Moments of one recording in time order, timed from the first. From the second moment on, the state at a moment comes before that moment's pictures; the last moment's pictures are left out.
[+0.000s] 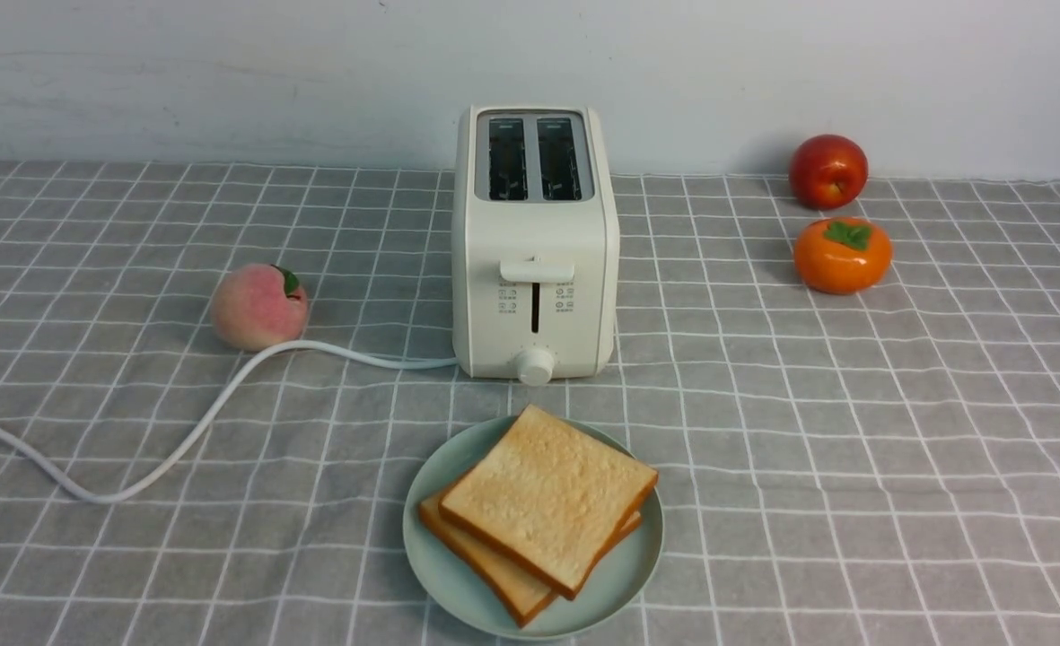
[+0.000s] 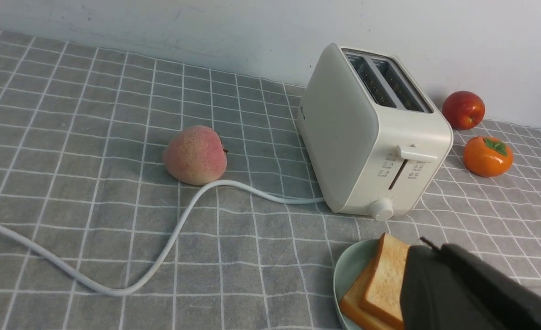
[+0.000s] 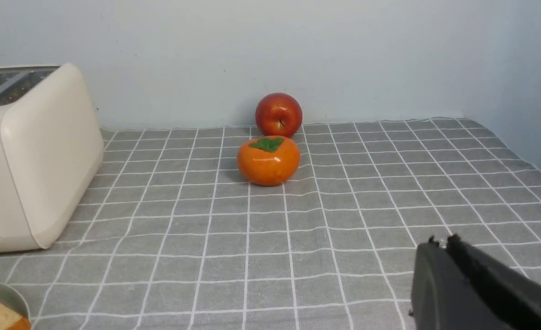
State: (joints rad) right arm 0.13 0.21 -0.21 -0.74 0.23 0.75; left arm -0.26 0.38 -0.67 0.02 0.61 -0.38
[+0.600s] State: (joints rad) right arm 0.13 0.21 -0.20 -0.75 0.23 0.75; left arm -0.07 -0.01 0.03 0.03 0.39 -0.38
